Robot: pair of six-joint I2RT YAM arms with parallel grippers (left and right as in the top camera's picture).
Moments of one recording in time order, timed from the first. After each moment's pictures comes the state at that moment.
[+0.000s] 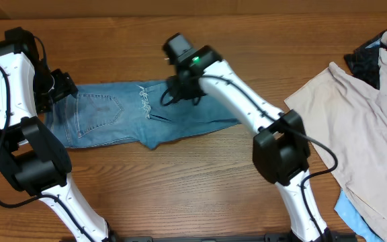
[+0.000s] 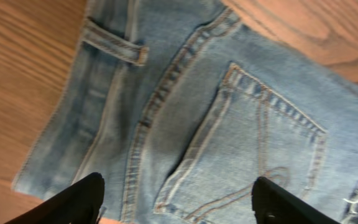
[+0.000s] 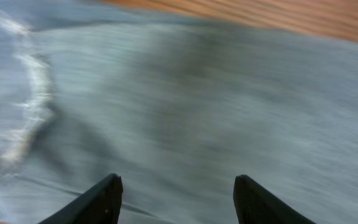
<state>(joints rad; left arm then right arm) 0.37 2.15 1.94 -1.32 0.01 -0.23 0.60 2.33 2.14 -1.11 -0.06 0.33</state>
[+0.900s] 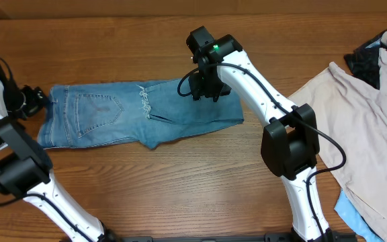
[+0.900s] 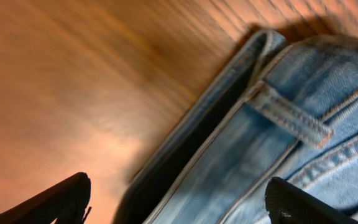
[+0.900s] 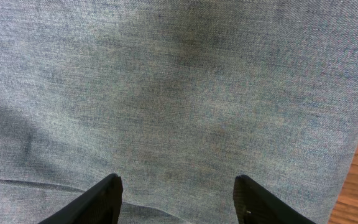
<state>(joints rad) 0.57 2.27 1.94 -1.23 0.03 -0.16 0.52 2.33 2.14 -1.24 -0.05 0.31</state>
